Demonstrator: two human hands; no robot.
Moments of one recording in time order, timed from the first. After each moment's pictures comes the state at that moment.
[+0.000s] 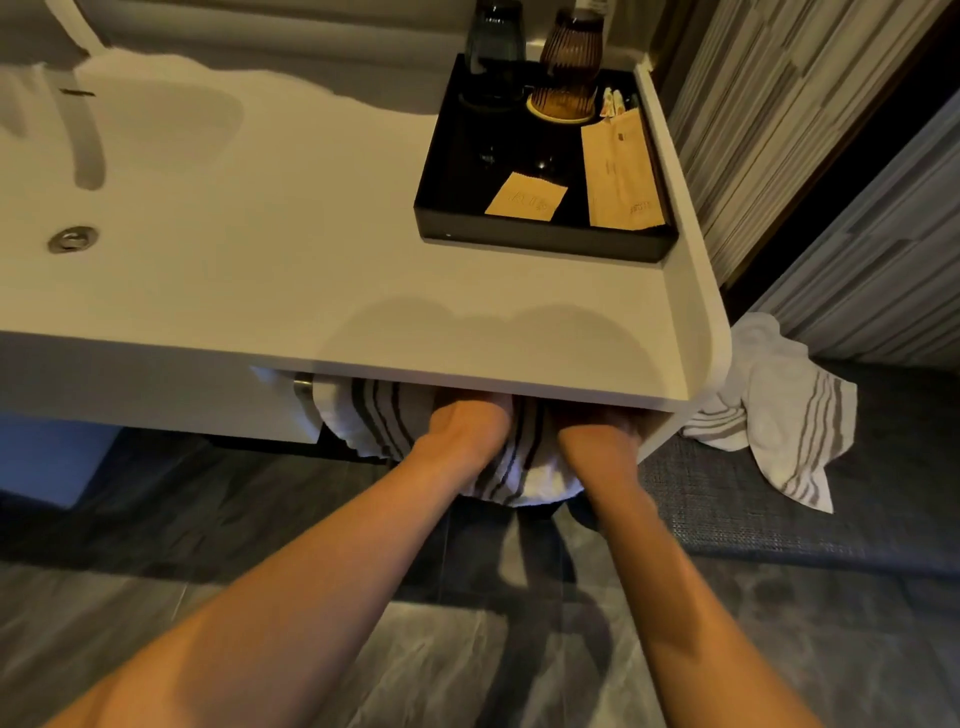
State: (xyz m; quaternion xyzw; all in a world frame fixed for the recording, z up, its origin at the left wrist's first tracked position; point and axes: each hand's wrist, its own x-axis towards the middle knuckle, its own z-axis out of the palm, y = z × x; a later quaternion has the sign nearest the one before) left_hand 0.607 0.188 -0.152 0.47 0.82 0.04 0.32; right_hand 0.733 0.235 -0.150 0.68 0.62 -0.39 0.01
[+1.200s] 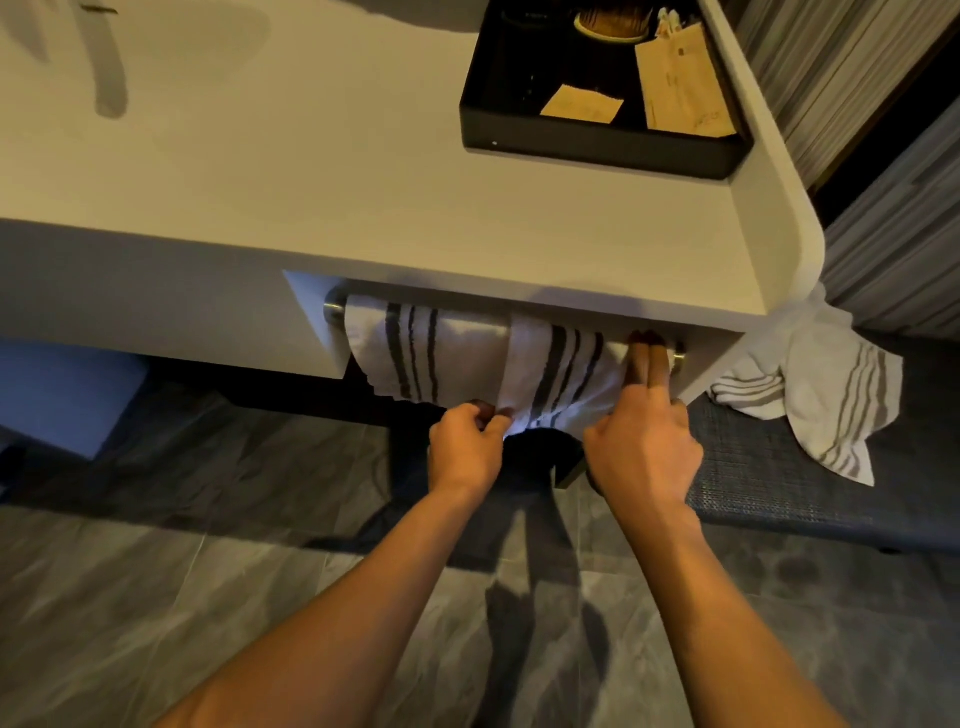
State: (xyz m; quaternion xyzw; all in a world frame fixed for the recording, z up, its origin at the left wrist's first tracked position) left_hand 0.623 0.108 -0.266 0.22 0.82 0.43 0.31; right_hand 0.760 0.176 -0.204 0.59 0.79 -0.07 -0.13
